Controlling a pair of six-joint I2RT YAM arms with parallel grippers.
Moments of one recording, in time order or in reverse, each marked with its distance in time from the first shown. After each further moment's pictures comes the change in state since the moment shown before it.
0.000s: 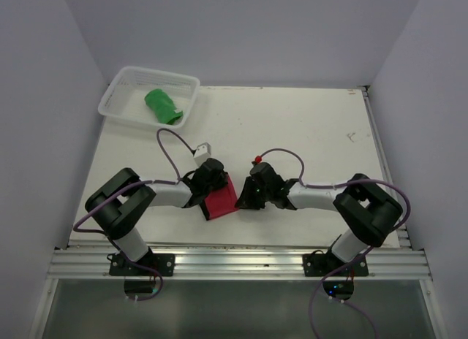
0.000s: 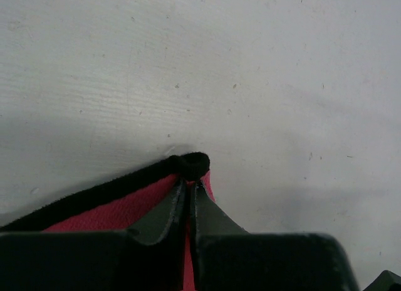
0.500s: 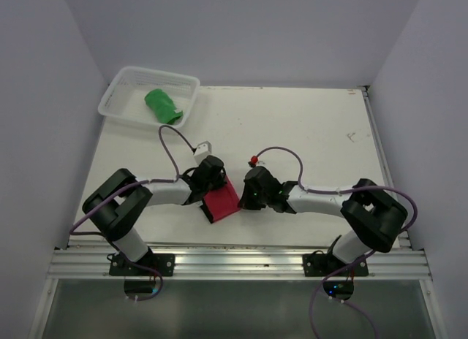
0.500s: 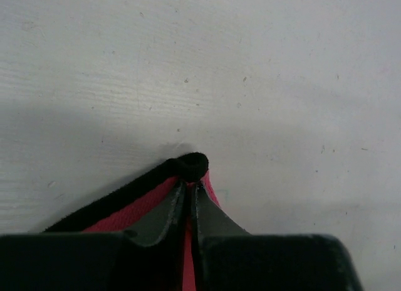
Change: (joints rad) left arm 0.010 -0.018 0.031 -0.089 0.011 0.022; right arm 0.061 -0.043 0.012 -0.053 0.137 -0.076
